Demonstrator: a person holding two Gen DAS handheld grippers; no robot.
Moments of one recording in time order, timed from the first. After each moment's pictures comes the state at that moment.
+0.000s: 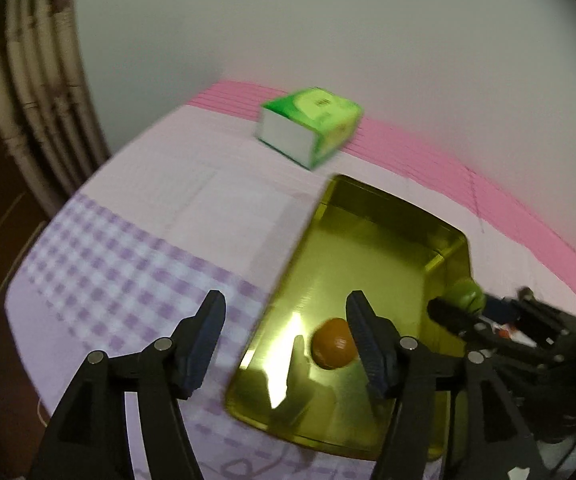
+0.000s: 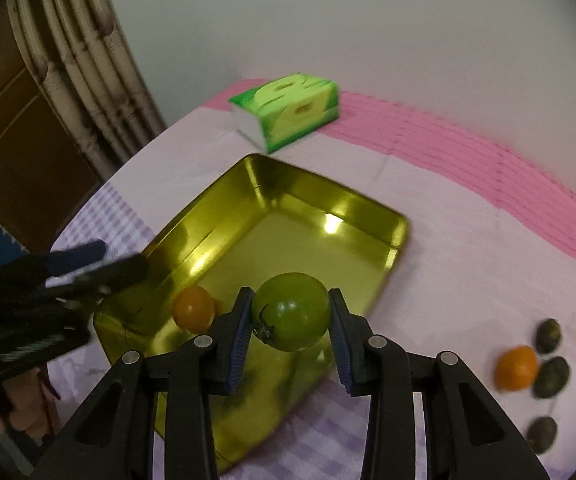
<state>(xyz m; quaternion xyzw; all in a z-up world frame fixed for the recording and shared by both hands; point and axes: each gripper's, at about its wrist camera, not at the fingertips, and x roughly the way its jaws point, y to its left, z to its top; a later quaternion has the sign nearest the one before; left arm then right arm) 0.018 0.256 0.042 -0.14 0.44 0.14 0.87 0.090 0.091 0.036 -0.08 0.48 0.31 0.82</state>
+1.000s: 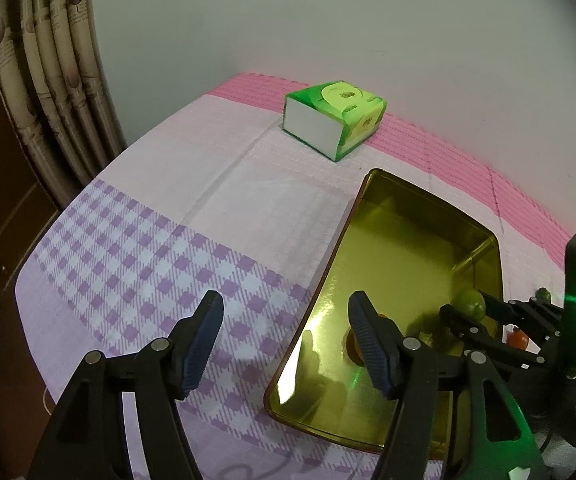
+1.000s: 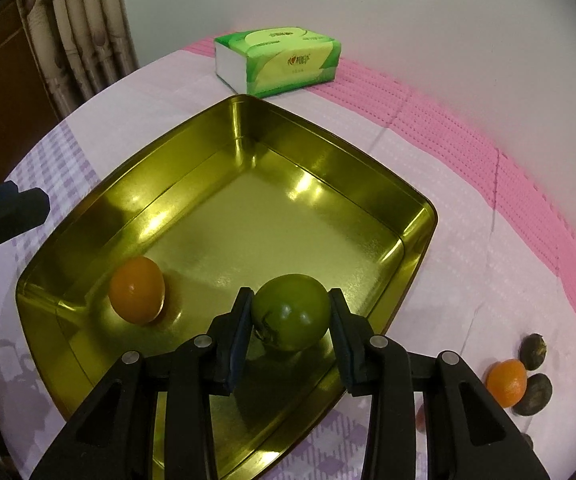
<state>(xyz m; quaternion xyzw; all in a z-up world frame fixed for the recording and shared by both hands) 0.017 0.261 0.029 -0.14 0.46 0.16 0.86 0.094 0.107 -0.005 -0.18 0.48 0.26 0.82</state>
